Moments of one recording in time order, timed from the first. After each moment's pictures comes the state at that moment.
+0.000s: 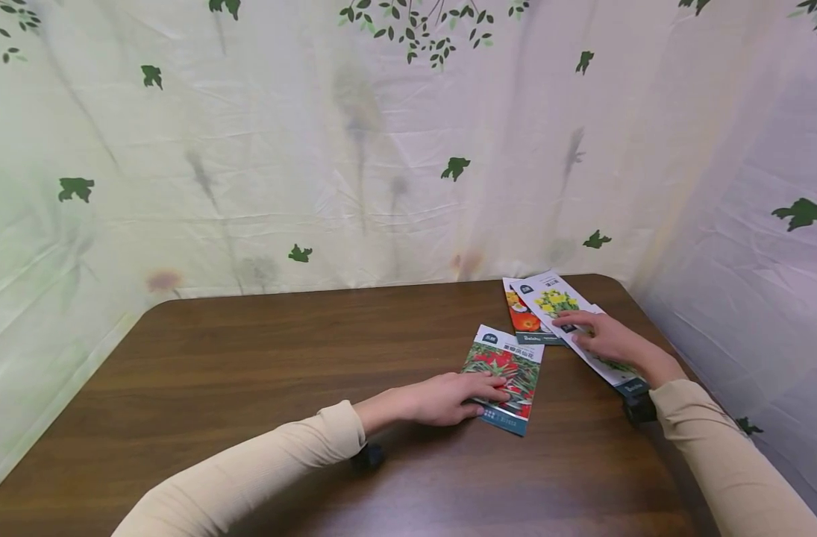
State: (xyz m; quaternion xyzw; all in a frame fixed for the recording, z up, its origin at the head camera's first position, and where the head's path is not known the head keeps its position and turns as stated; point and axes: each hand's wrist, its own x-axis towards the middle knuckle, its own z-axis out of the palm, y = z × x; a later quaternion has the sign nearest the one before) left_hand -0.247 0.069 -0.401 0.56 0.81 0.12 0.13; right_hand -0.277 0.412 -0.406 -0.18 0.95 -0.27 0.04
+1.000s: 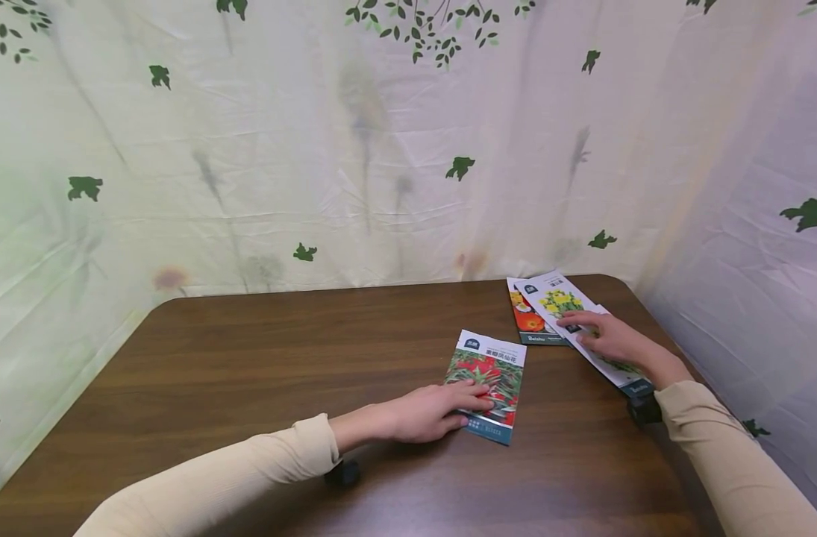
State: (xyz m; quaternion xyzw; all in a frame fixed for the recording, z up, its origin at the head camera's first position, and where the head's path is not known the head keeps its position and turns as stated) left_hand -0.227 0.034 -0.405 0.52 0.83 0.14 0.13; right_hand -0.277 0.412 -0.406 -0.18 0.94 -0.27 0.04
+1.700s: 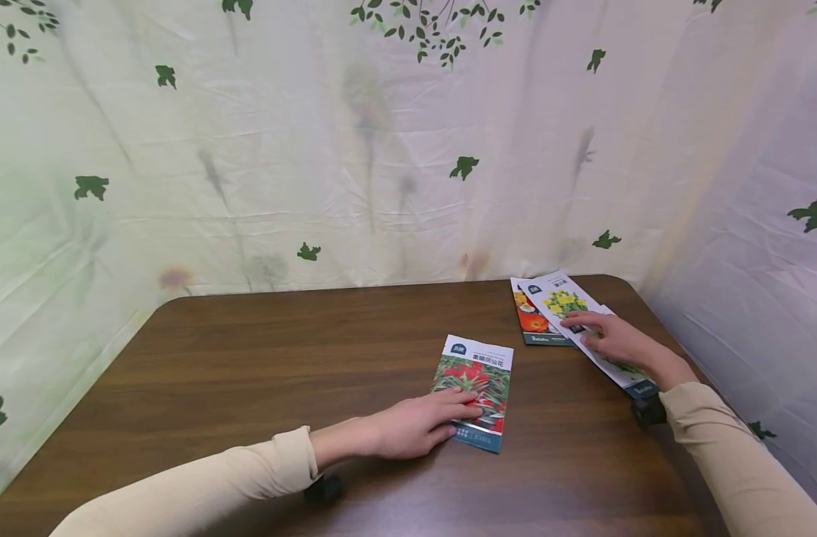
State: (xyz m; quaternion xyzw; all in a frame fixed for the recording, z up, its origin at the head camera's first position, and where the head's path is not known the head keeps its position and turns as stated) left_hand -0.209 0.009 -0.407 0.51 0.84 0.14 0.09; right_hand -0.277 0.412 -0.406 -0.19 0.94 -0.28 0.04
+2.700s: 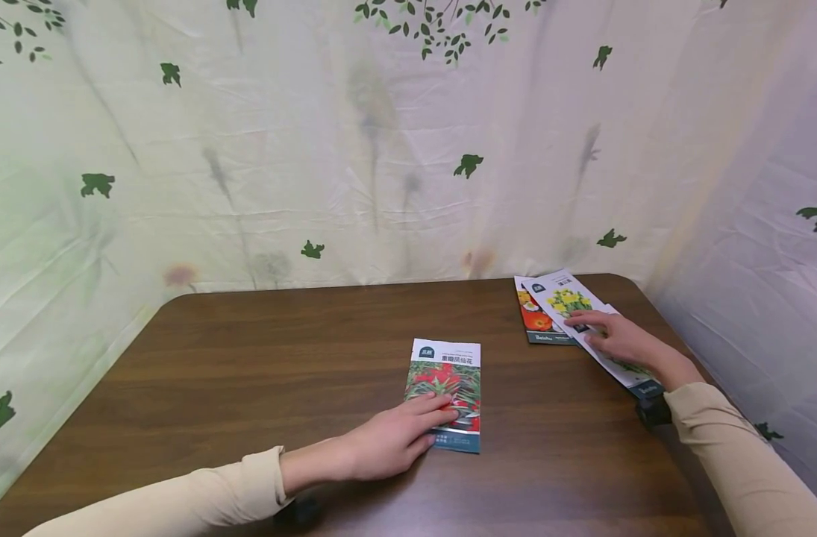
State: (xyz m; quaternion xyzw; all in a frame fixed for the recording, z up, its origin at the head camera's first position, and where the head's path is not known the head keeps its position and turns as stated) left_hand -0.183 -0.022 -0.406 0.48 0.87 0.14 0.04; right_hand -0.277 0.412 -0.404 -0.19 0.94 -0.27 0.04
